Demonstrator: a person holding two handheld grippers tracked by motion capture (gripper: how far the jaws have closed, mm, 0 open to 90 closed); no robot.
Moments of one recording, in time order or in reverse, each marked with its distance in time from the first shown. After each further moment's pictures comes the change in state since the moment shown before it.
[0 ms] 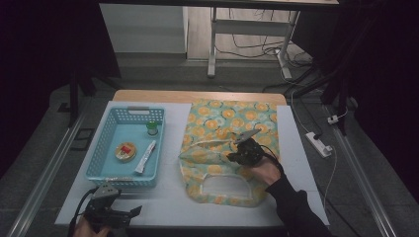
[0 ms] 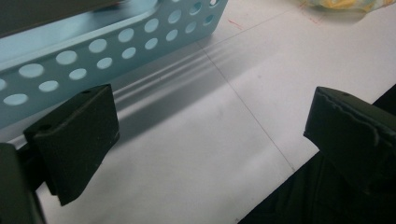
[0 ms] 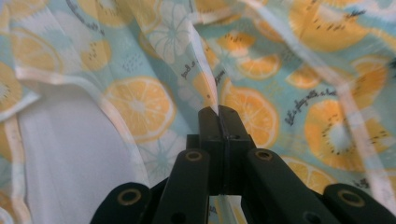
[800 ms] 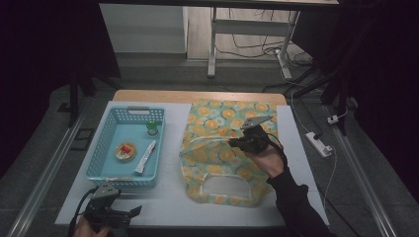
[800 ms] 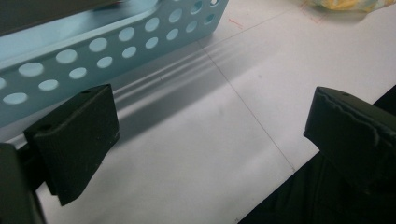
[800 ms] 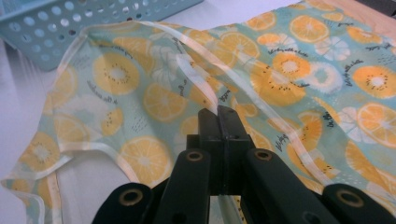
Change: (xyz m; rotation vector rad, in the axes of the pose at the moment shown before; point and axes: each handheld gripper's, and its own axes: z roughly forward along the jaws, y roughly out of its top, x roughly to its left) left arm 0.000 0.000 0.000 0.003 0.001 -0.005; right arm -0.007 0.032 -0.041 -0.157 -0.014 0.023
